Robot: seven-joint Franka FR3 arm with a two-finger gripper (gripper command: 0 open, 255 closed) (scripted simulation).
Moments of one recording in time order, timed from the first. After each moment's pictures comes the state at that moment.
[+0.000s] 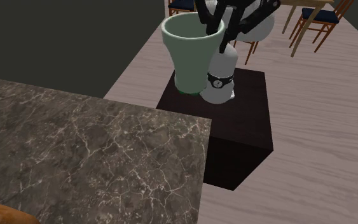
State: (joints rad) arm -0.06 -0.81 0.06 -2.44 -0.10 1.66 -0.11
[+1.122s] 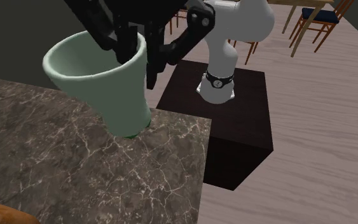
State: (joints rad) arm -0.11 -0.31 -0.03 -2.01 -0.15 1.75 -0.23
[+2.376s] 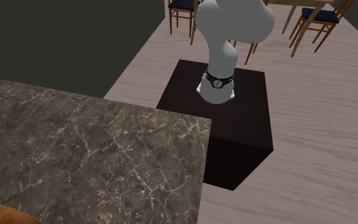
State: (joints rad) arm -0.21 0.60 -0.10 -0.81 -0.08 1.49 -0.40
